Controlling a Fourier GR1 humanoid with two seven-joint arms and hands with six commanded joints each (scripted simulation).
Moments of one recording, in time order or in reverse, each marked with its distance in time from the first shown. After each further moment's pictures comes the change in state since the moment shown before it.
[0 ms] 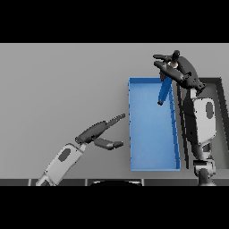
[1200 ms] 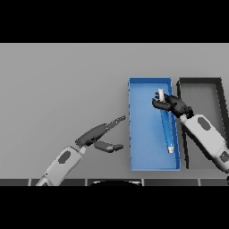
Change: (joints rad) left arm 0.032 0.006 -0.017 -0.030 -0.013 0.011 -0.014; right arm 0.113 -0.406 0.785 0.036 -0.311 -0.268 0.044
